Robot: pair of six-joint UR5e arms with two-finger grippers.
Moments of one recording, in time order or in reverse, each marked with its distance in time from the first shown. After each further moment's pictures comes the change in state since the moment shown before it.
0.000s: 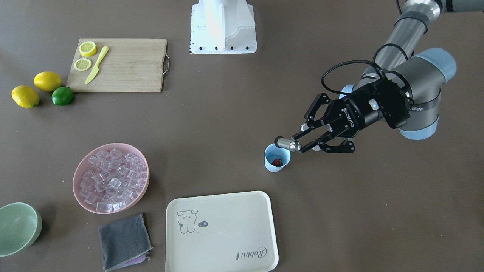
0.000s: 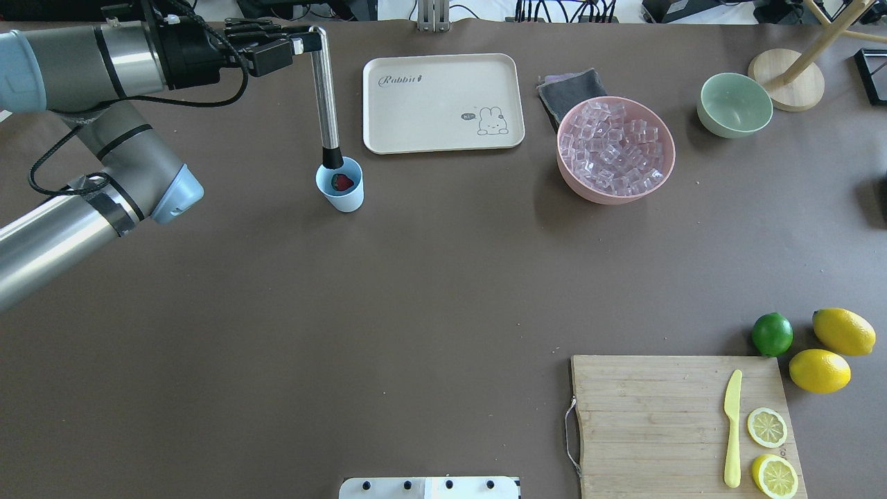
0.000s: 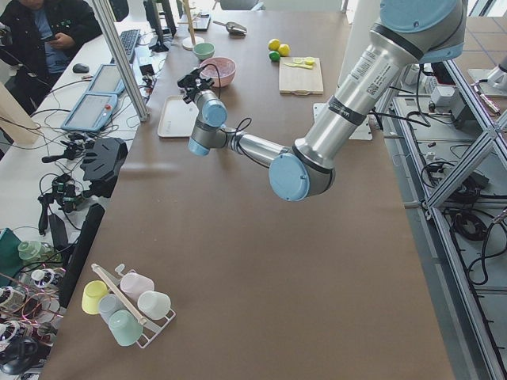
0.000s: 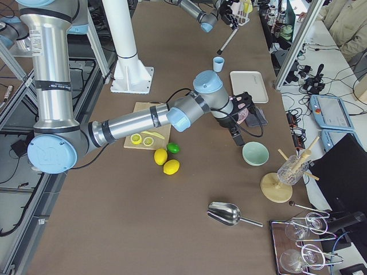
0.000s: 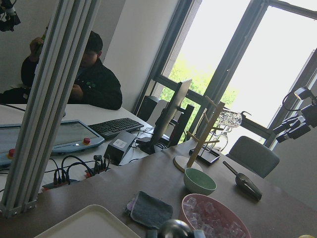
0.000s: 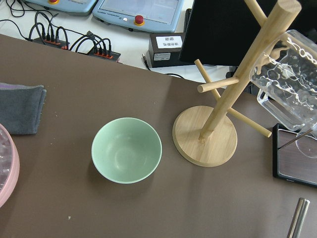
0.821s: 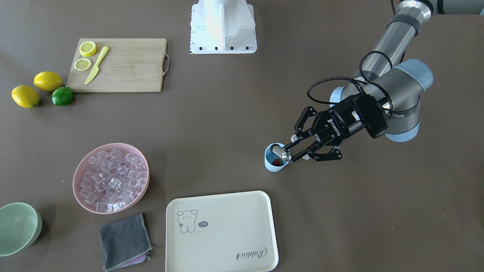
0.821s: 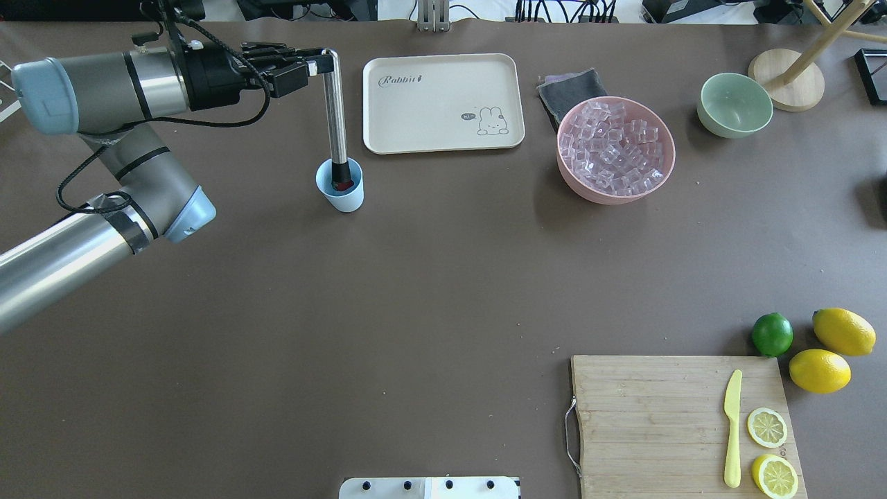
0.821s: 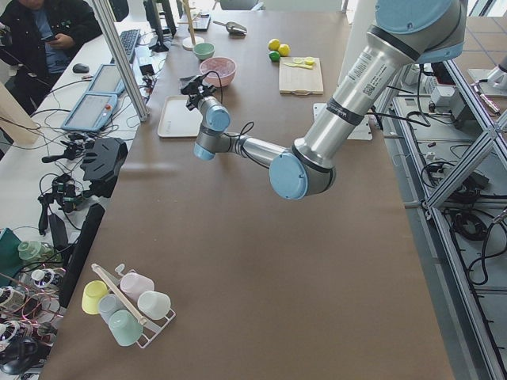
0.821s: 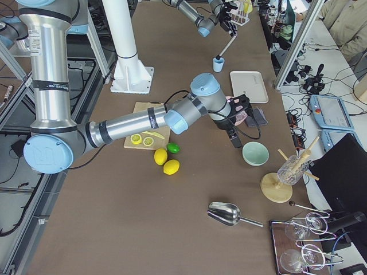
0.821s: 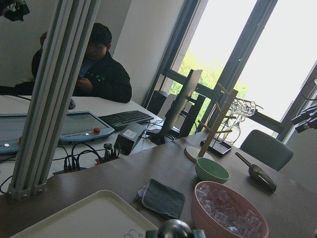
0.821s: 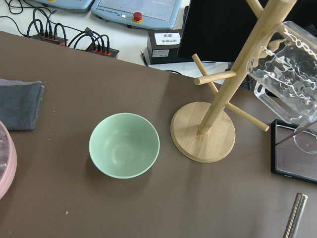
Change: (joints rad) left arm 0.042 -0.003 0.047 0.003 0.047 0.013; right arm 0.000 -0.014 0.001 0.010 -0.002 -0.001
